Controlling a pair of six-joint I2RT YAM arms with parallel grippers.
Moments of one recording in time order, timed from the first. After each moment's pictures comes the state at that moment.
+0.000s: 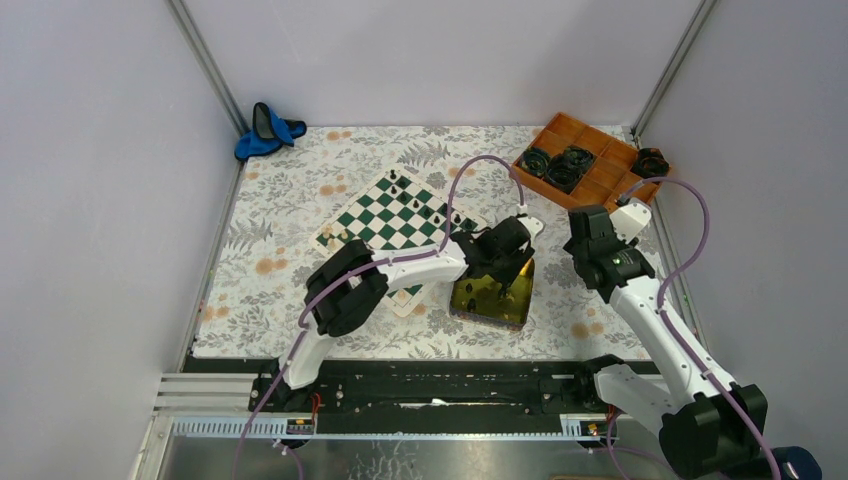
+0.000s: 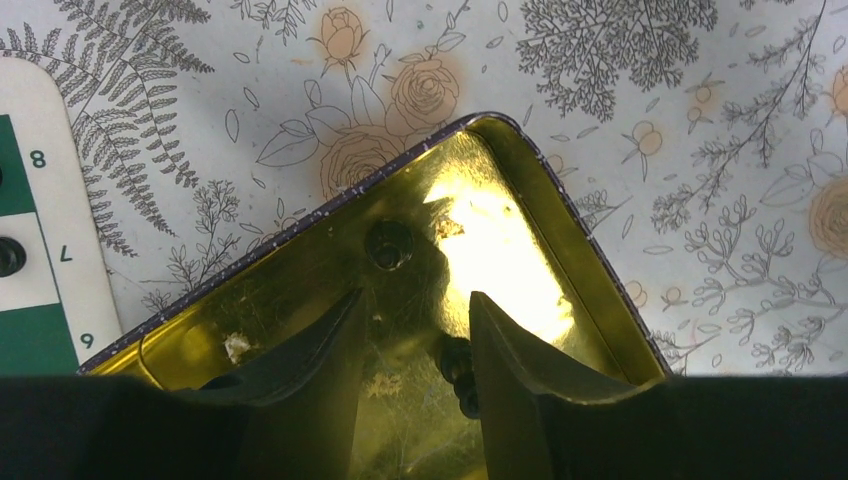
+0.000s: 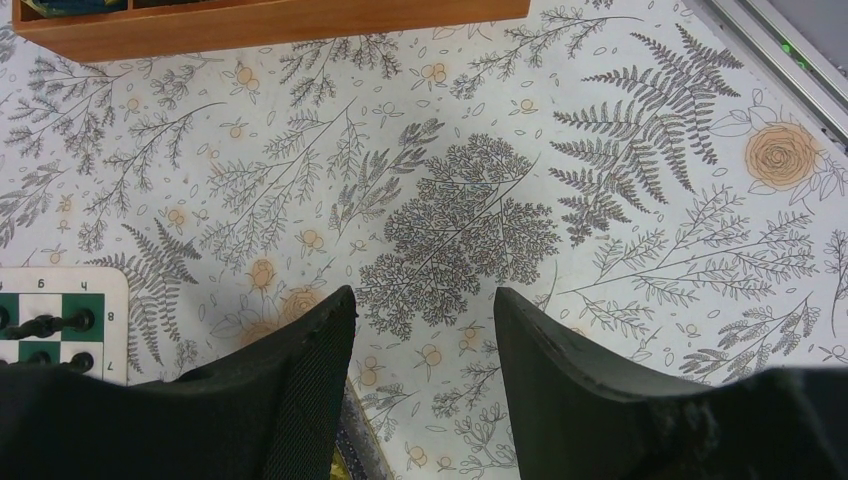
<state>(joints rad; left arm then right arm) -1.01 2.13 1.59 -0.30 -0.07 -0.24 0.27 1.00 0.80 -0.67 0.63 0.77</state>
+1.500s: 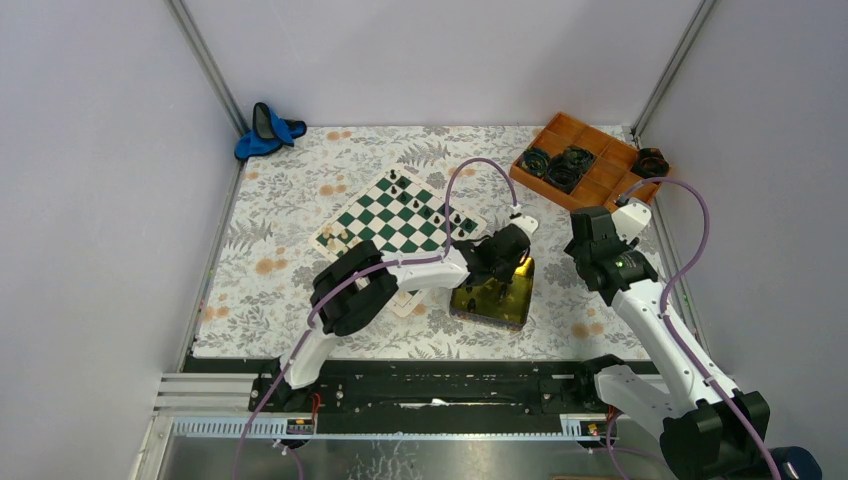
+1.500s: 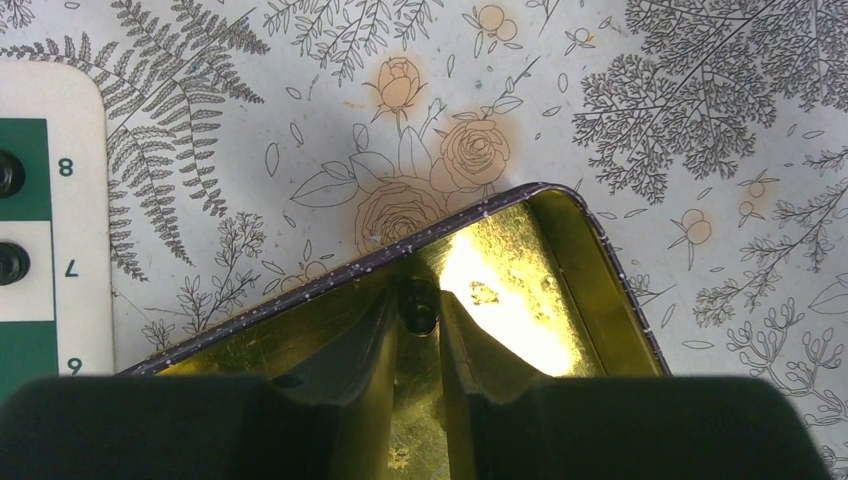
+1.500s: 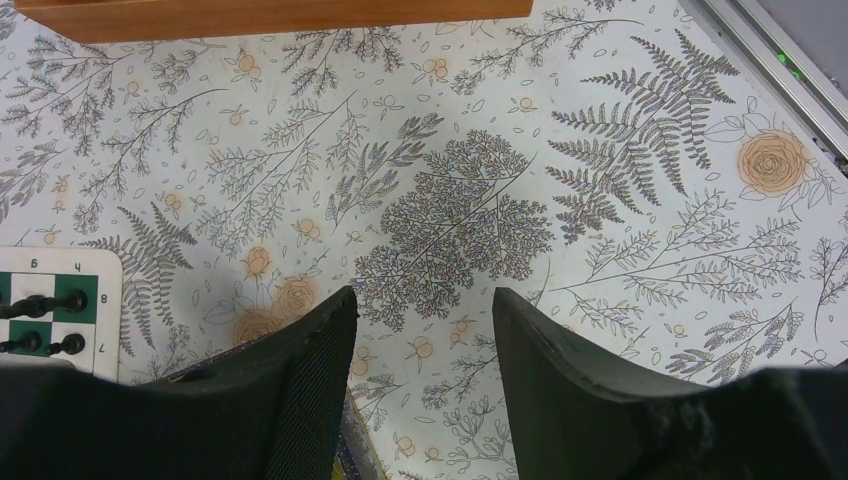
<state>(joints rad) -1.02 2.17 1.53 -0.12 -0.20 -0.33 0.27 0.97 0.80 -0.69 0.62 0.73</state>
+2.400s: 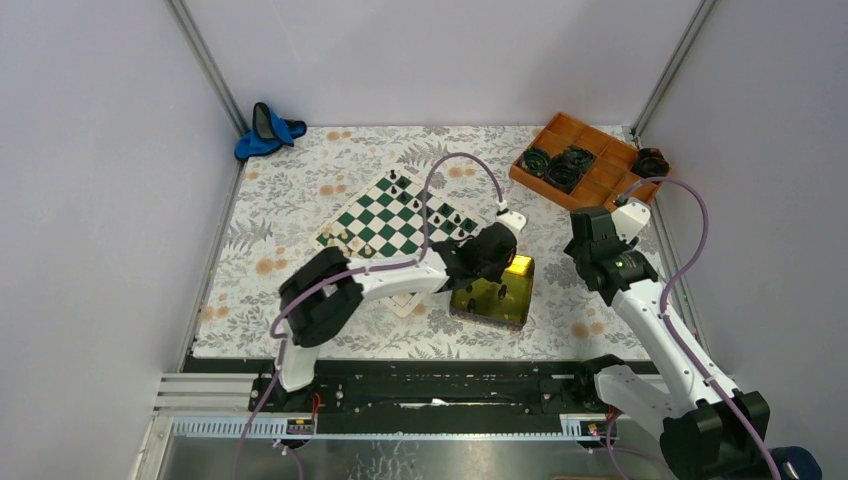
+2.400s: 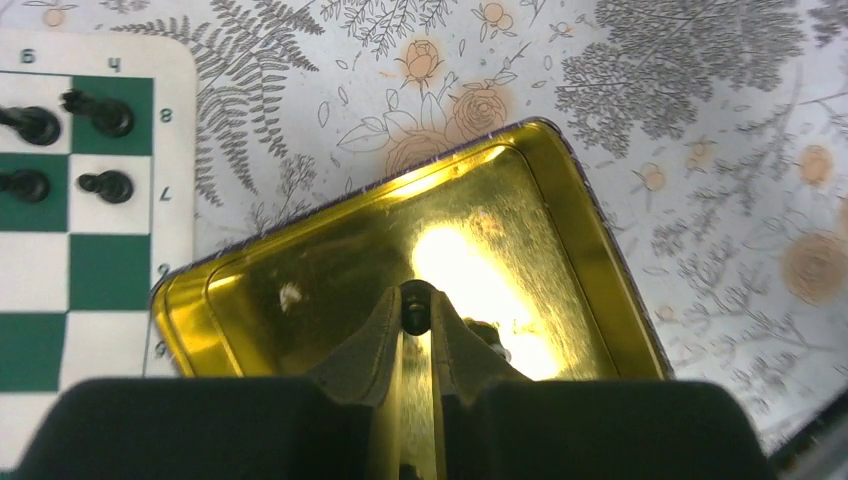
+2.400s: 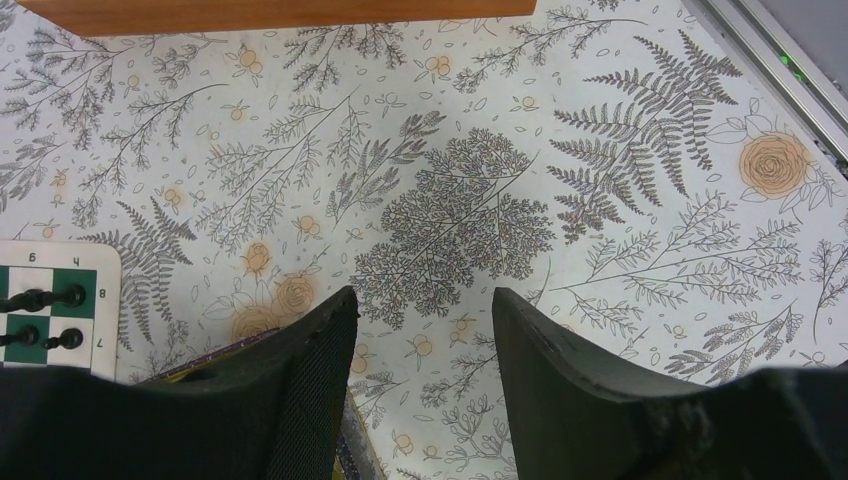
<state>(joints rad) -1.03 2.00 1.40 -0.12 -0.23 -0.34 0.27 0.97 0.80 -0.69 0.61 0.72</state>
